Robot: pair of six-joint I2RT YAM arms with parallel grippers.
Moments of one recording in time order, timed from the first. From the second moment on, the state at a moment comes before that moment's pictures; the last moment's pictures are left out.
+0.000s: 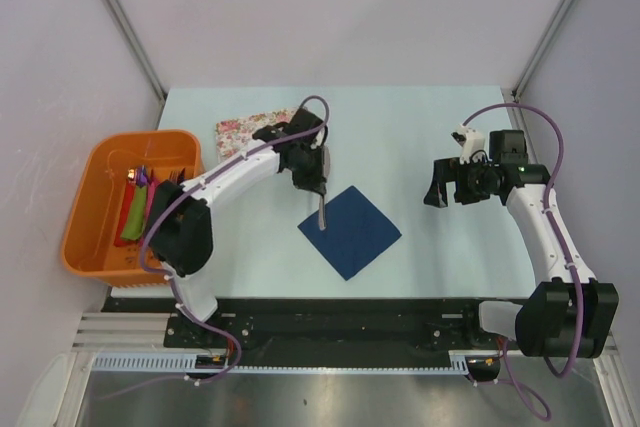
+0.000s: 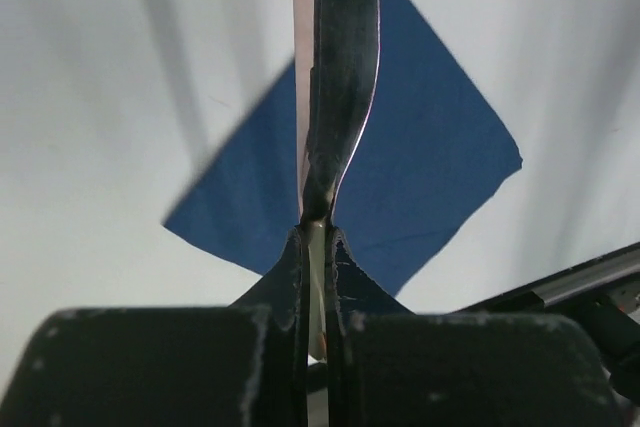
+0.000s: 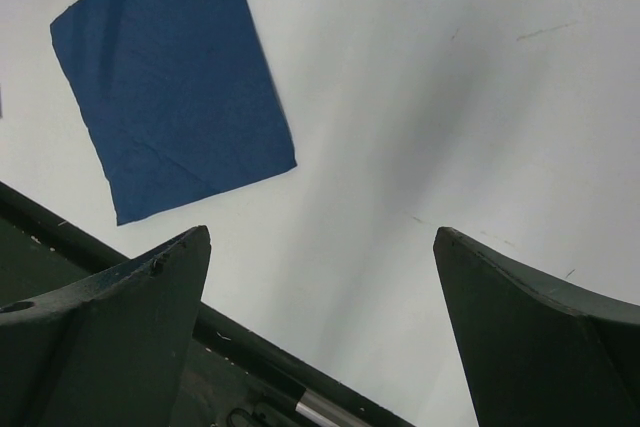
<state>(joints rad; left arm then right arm) -0.59 1.80 1.52 -0.79 0.11 -0.56 -0.03 1.22 1.04 -0.79 -0.49 -0.15</state>
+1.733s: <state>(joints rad) -0.81 2.12 1.64 -0.71 -0.05 -0.79 -0.07 1.22 1.04 -0.79 -0.55 -0.14</state>
